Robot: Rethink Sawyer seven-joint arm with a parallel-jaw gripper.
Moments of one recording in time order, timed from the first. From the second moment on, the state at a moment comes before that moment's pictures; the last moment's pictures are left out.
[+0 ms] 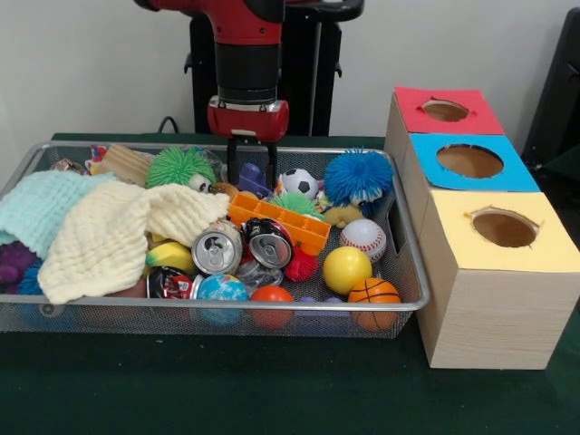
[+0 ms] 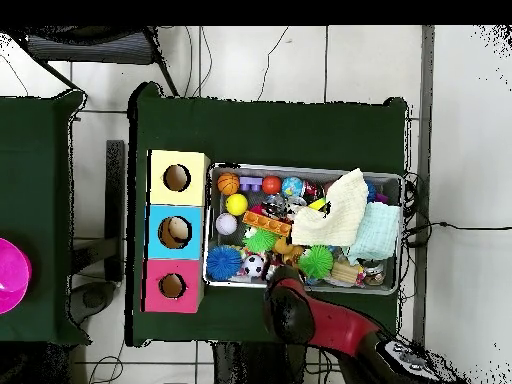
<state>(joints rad) -0.56 -0.55 0.08 2.11 -0.24 -0.23 1.79</state>
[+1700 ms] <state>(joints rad) -0.42 -0.49 -0.03 2.10 -0.21 -0.35 1.79</state>
